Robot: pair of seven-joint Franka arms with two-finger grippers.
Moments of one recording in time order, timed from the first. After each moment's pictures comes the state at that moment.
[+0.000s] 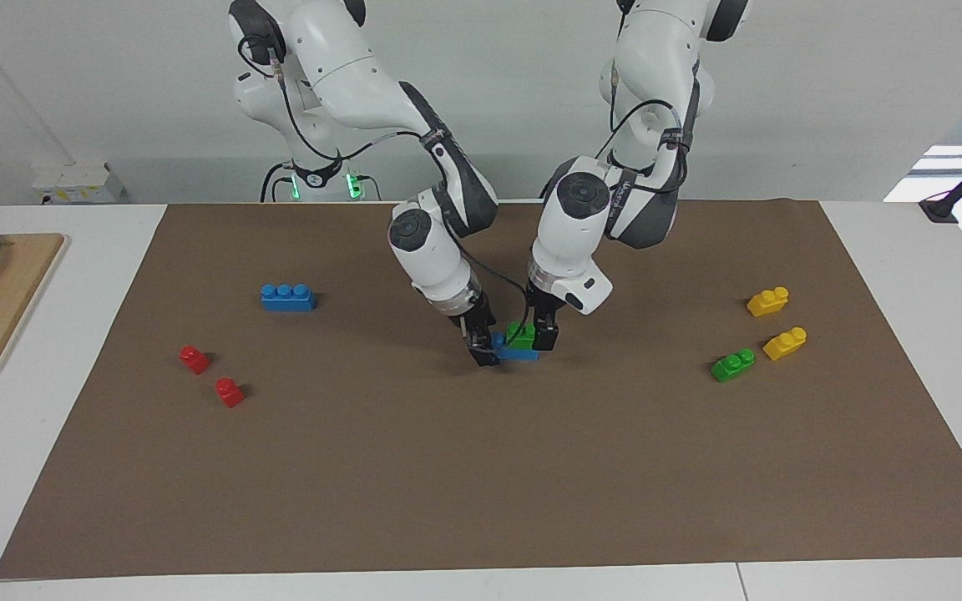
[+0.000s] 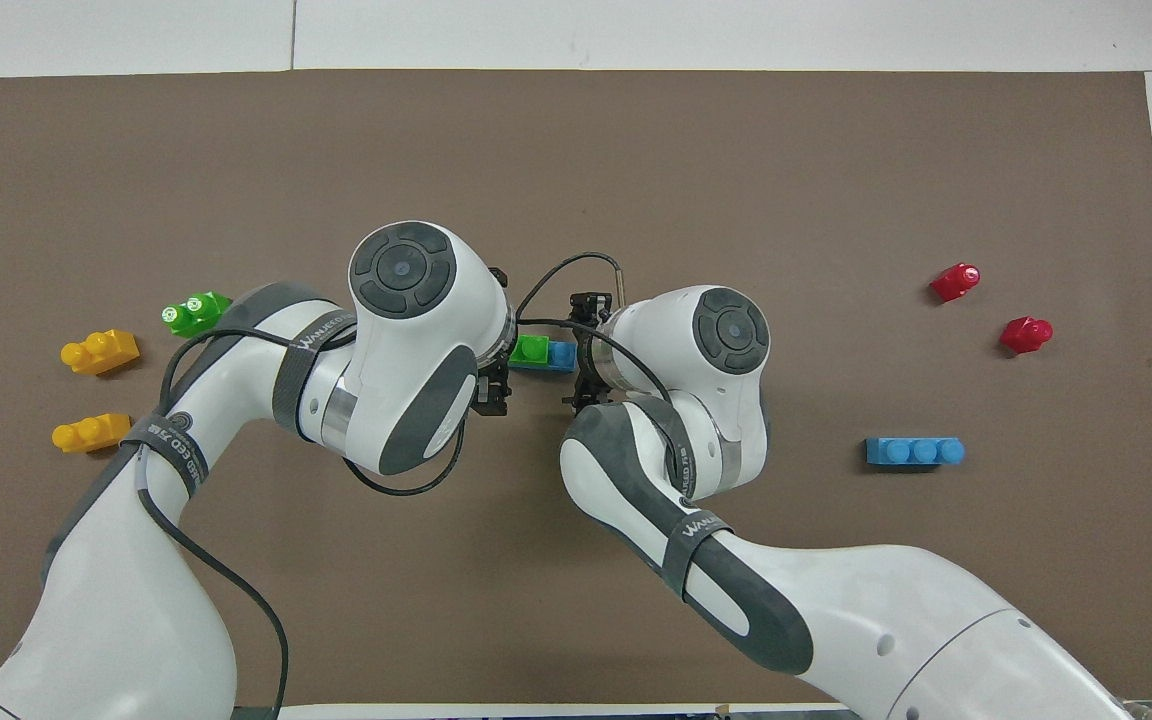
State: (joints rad) left arm -0.43 0.31 -0.16 -1.84 -0.04 2.18 -2.06; right arm 0.46 0.46 0.13 -1.90 0.46 2.57 1.76
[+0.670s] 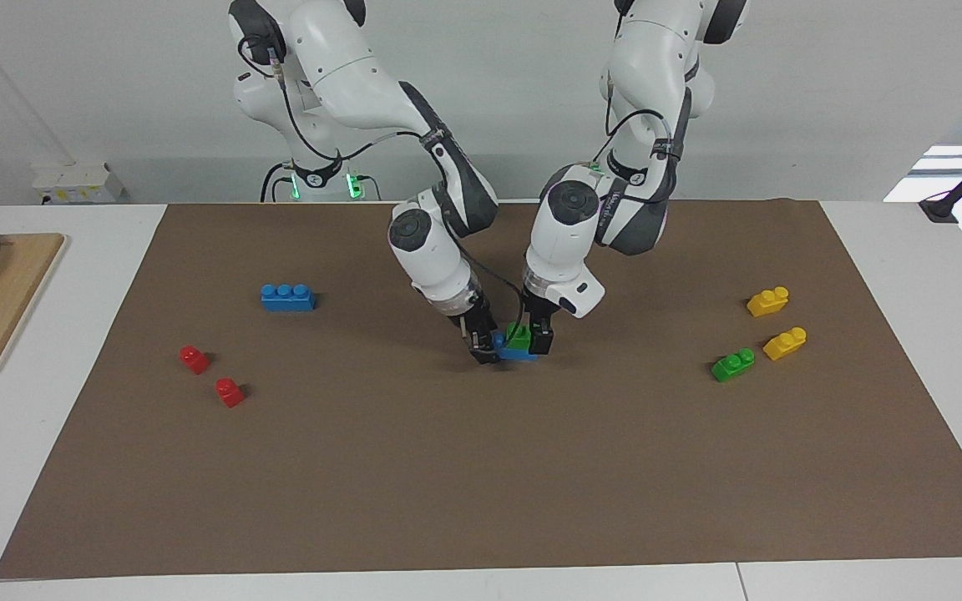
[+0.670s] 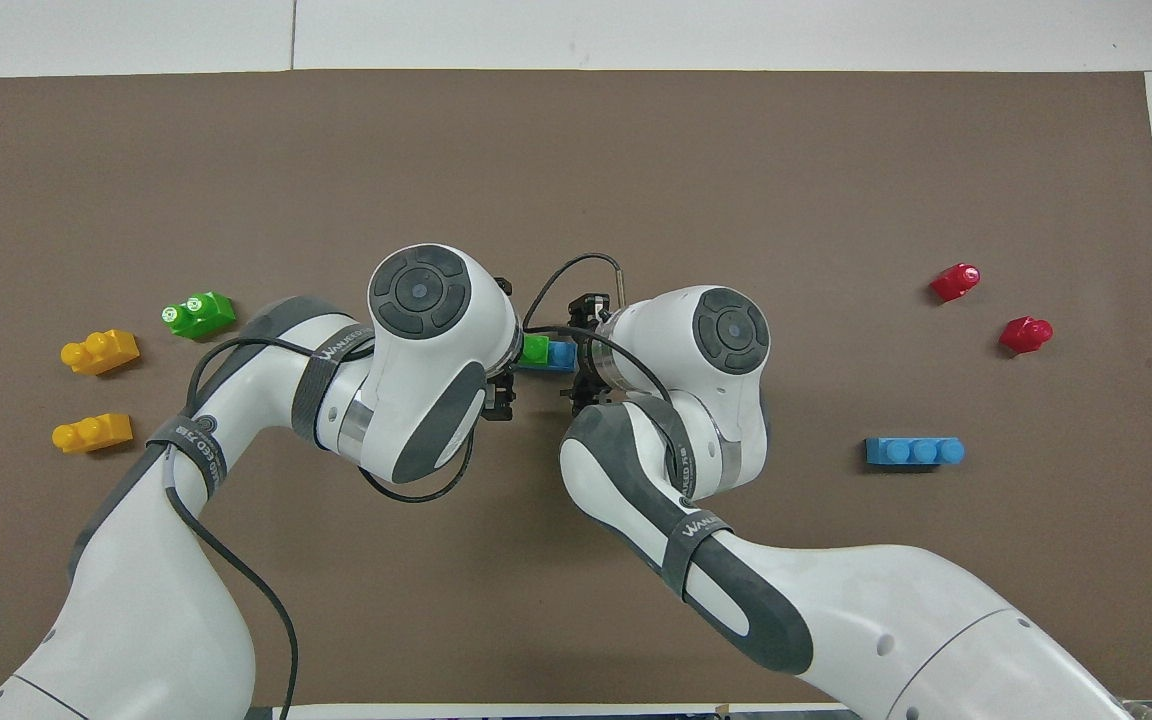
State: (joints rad) left arm -0.44 0.33 -0.16 -1.87 -0.02 2.24 -2.08; right arm 0.46 0.46 0.13 -1.90 0.46 2.57 1.76
